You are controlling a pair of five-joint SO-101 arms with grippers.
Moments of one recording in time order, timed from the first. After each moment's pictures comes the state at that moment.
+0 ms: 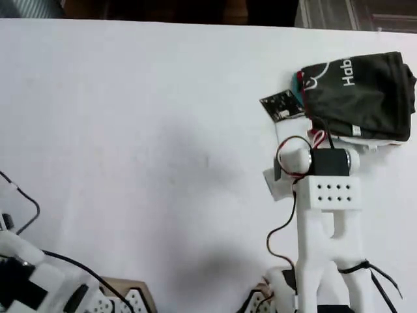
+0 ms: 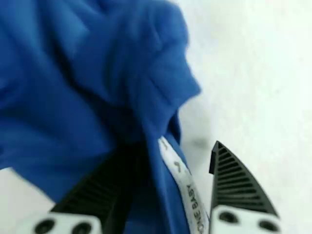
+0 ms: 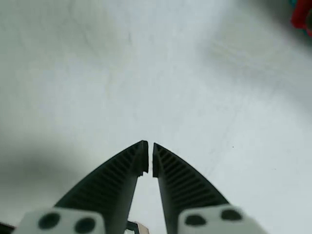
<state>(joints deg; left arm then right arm) -71.1 -6.6 45.5 38.8 -36.5 -4.0 -33.8 29.1 89.0 23.1</state>
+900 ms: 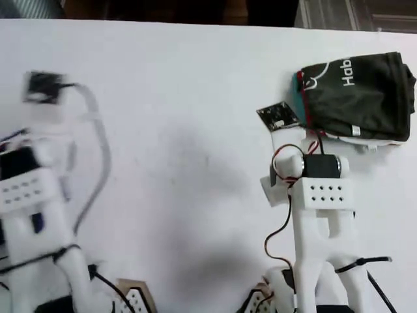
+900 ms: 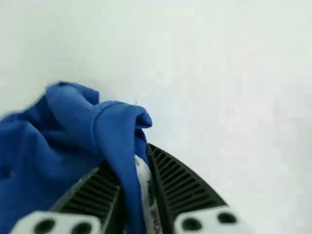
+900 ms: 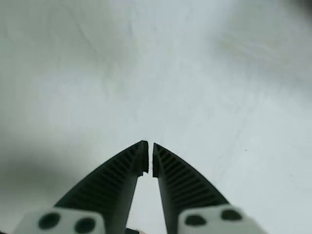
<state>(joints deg) -24.9 -34.1 32.3 67.0 -22.4 -4.0 -33.9 38.7 81.5 23.1</state>
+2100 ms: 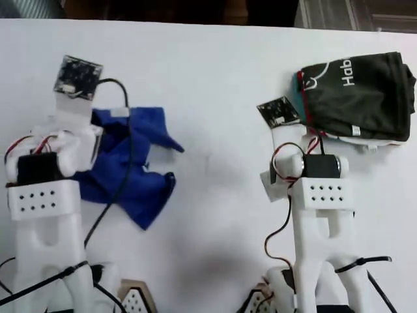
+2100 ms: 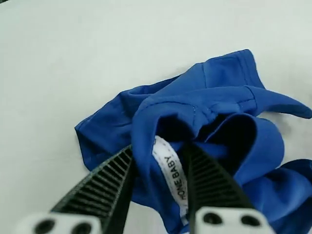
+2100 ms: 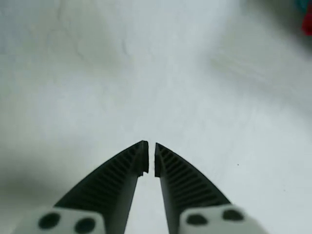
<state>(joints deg) -18.3 -38.7 30.2 65.0 -20.8 -4.7 -33.9 38.7 77.9 23.0</state>
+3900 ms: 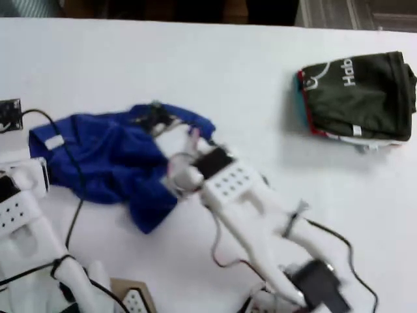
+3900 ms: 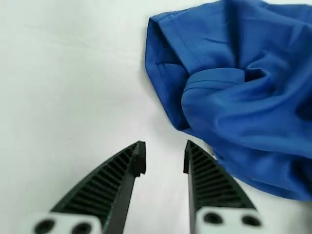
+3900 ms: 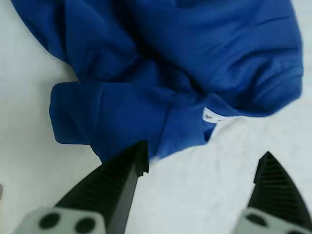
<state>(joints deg) -43.4 -38.9 44.8 59.7 -20.4 -43.6 -10.7 22.7 65.2 11.8</state>
